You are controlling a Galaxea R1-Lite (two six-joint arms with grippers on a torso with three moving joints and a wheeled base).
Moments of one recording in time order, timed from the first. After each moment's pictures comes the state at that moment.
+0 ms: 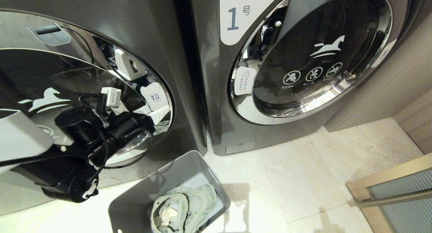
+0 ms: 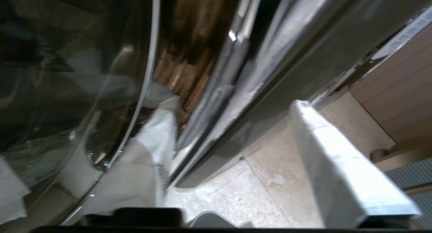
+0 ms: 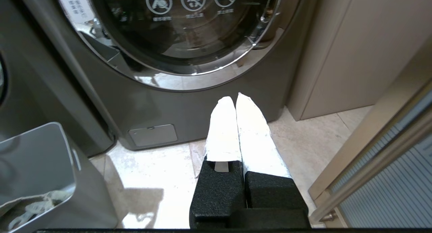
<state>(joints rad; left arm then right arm) -0.15 2.00 -0.71 -1.52 -0.39 -0.26 0.00 0.00 0.00 -0.32 0.00 0.02</state>
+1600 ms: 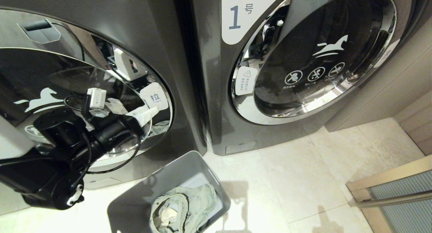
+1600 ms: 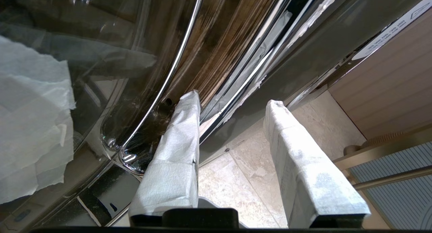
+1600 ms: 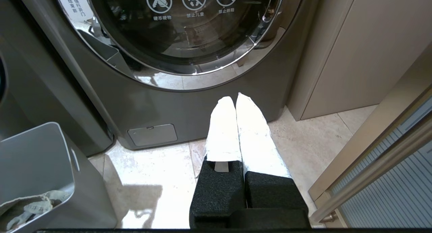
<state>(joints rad) -0.20 1.91 -0.58 -1.52 -0.56 -0.33 0.00 0.00 0.00 -0.32 0.00 0.02</state>
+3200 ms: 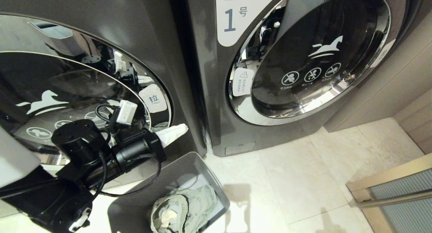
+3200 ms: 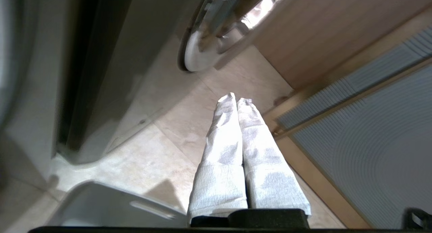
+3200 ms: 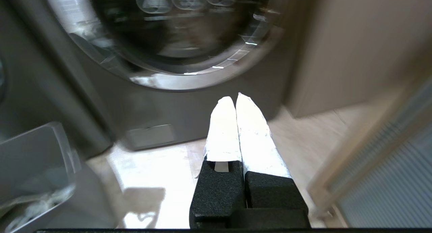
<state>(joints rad) -0.26 1.87 -0.50 -1.52 -0.57 -0.32 0.00 0.00 0.00 -0.32 0.00 0.02</state>
